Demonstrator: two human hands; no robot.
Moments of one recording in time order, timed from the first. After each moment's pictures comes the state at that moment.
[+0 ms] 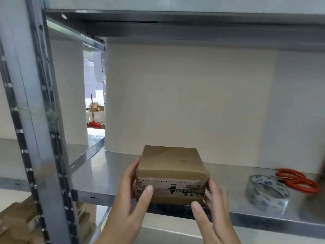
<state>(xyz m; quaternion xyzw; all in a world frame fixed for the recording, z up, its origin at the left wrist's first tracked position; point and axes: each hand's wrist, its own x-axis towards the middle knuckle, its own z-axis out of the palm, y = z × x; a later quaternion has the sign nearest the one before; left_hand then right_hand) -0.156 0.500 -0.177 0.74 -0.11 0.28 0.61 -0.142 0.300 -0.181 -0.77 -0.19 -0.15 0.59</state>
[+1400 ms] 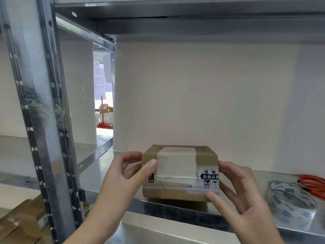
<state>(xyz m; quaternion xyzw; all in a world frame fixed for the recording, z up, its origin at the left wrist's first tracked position) -0.149 0.519 -0.124 0.67 0.06 0.24 0.70 -0.106 0.281 -0.159 -0.67 -0.33 -0.21 0.63</state>
